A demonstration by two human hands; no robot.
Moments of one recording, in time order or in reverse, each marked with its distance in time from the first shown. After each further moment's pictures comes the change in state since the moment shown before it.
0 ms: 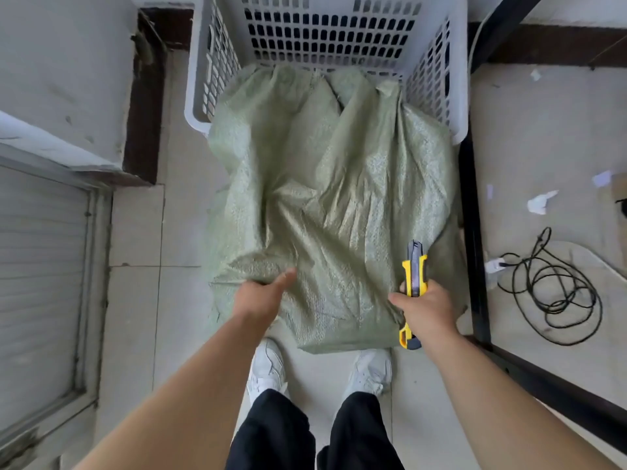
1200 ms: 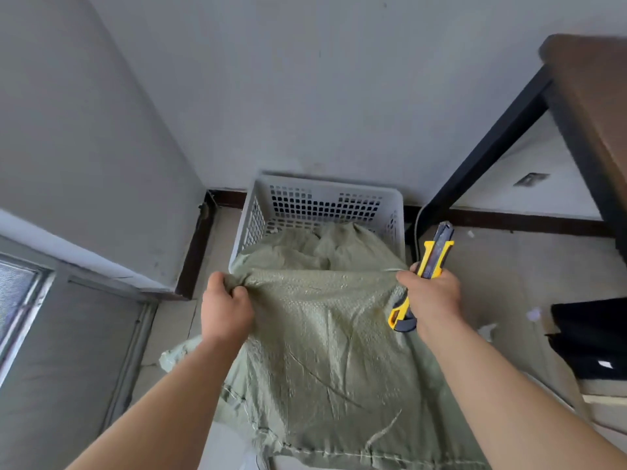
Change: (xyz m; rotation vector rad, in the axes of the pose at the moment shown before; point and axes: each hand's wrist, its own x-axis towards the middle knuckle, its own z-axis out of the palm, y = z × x) left_hand -0.170 0.197 -0.119 -0.139 0.473 0.505; right_hand -0.089 -0.276 -0.155 0.437 0.108 -0.248
